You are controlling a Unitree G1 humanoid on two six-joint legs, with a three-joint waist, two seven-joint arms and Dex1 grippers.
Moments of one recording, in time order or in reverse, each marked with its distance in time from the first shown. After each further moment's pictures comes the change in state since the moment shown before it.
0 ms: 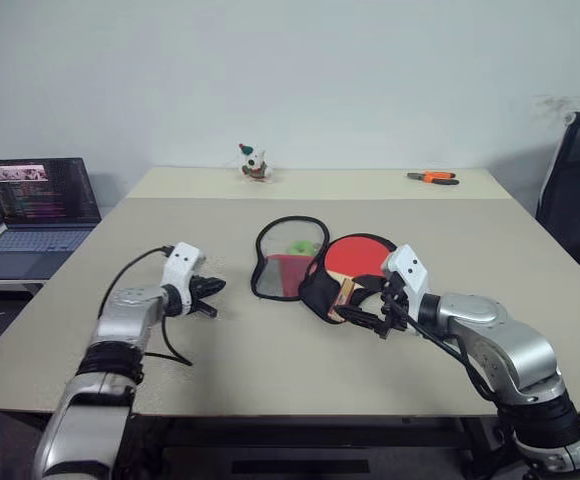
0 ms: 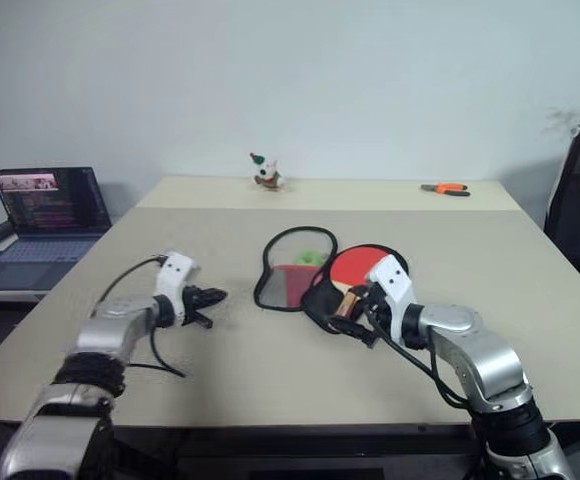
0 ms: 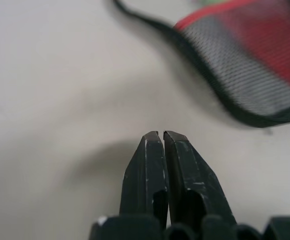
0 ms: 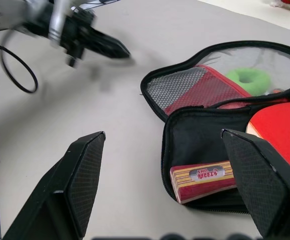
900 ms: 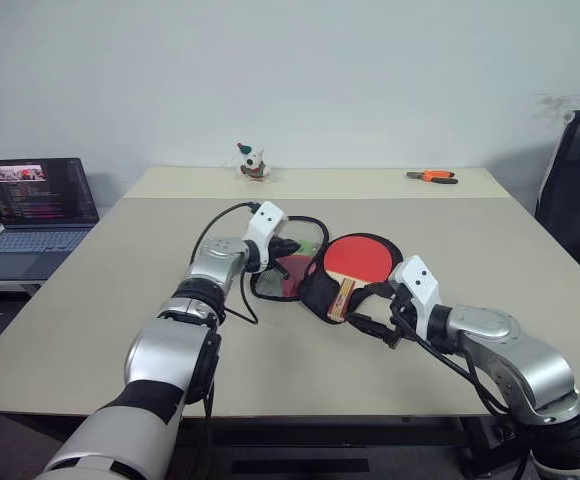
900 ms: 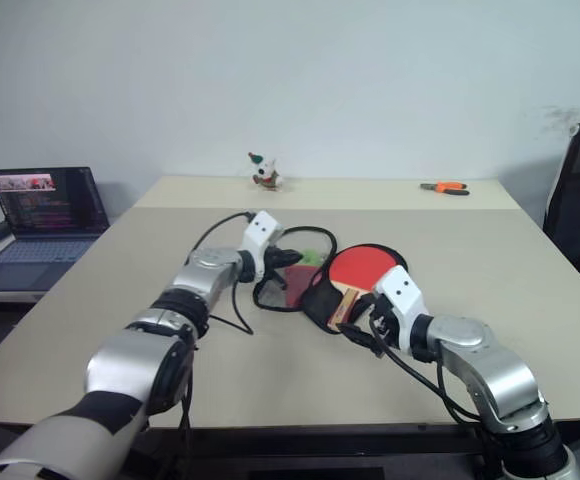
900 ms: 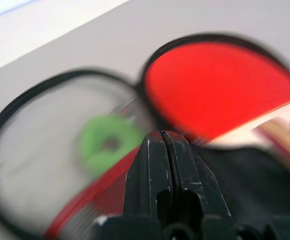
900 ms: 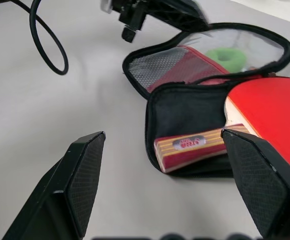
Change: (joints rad) left arm -0.407 -0.288 -0.024 0.345 0.126 -0.248 -0.054; right arm 0.089 -0.049 -0.004 -0.094 0.002 0.030 -0.086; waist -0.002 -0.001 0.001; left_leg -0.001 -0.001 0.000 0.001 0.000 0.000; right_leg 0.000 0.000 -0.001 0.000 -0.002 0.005
